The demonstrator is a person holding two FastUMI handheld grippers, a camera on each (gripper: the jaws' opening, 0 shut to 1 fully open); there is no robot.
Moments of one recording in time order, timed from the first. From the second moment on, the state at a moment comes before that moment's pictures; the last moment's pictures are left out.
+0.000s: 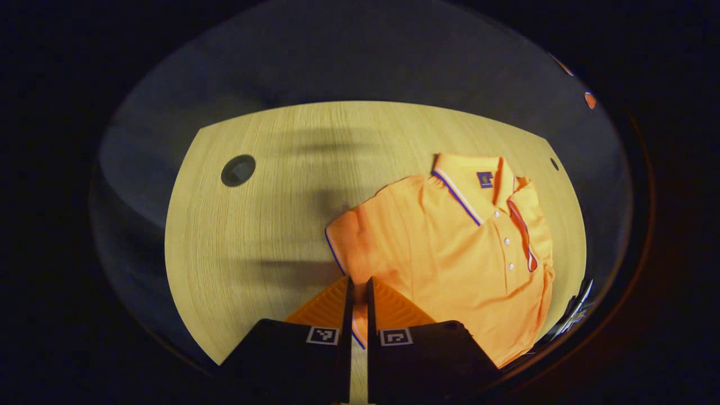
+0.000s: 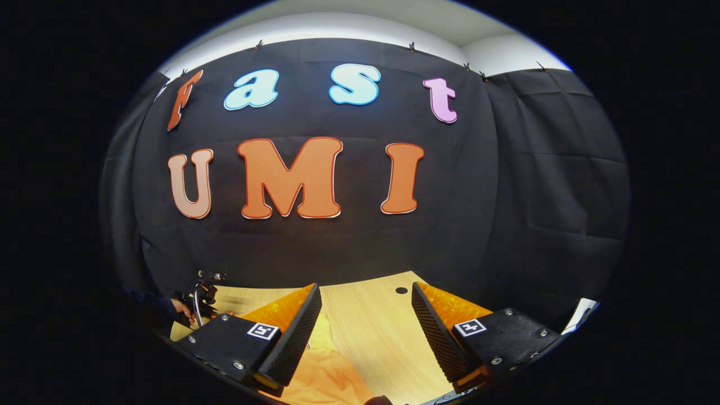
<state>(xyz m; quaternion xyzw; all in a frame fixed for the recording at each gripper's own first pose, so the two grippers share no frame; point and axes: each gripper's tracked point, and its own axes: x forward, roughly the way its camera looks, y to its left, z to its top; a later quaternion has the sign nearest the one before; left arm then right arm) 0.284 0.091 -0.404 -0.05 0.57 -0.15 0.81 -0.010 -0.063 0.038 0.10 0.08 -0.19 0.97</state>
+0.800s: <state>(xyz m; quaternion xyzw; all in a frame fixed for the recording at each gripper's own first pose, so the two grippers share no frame) 0.286 -0.039 -0.352 -0.07 0.51 -0.28 0.81 -0.034 -0.082 -0.002 0.12 0.12 -0.22 0.96</state>
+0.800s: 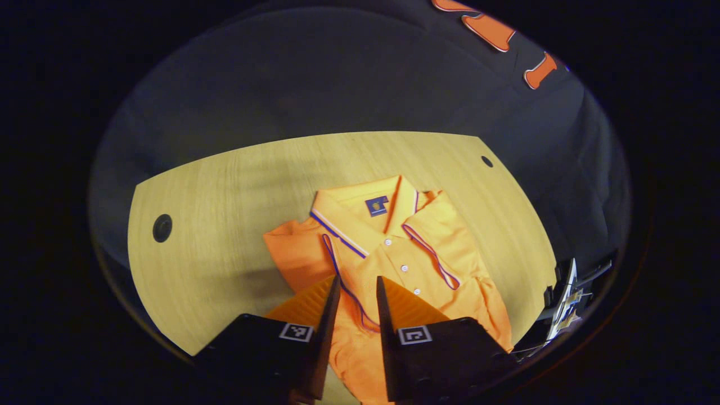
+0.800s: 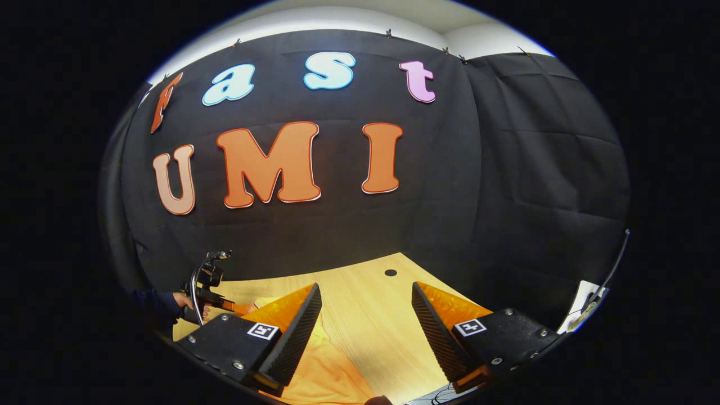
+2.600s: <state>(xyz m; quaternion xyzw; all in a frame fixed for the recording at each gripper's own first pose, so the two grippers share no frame) 0.017 0.101 -0.020 0.01 -0.04 0.07 1.00 0.022 0.028 -0.003 0.06 -0.01 0.08 1.00</state>
